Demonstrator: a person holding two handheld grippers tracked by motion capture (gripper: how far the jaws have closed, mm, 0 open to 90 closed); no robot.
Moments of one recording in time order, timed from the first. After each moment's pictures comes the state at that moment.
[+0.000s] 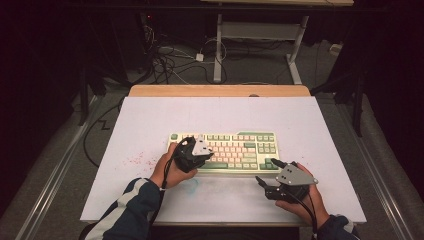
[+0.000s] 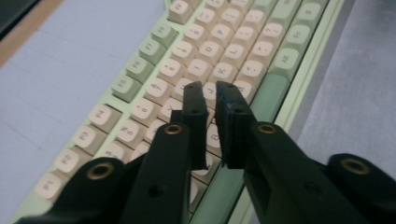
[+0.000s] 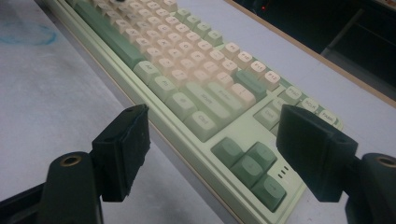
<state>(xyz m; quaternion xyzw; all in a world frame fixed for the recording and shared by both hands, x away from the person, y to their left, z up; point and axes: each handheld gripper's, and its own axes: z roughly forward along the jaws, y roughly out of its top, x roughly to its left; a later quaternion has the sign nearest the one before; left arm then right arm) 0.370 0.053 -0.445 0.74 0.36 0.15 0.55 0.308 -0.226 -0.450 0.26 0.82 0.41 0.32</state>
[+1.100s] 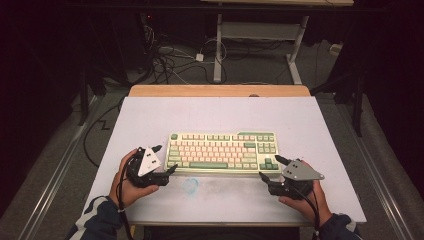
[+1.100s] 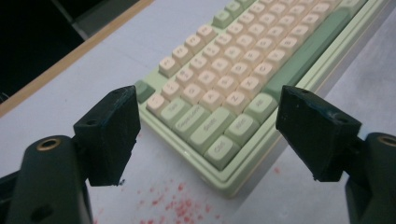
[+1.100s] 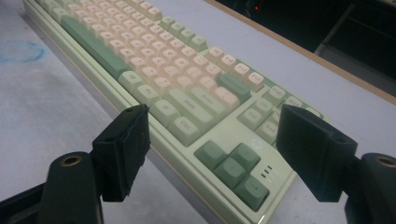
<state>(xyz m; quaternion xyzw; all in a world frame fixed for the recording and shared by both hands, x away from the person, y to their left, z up) 0.328 0.160 -0.457 0.66 0.40 0.25 0.59 0.315 -0.235 -0.444 0.28 0.80 0.42 0.31</state>
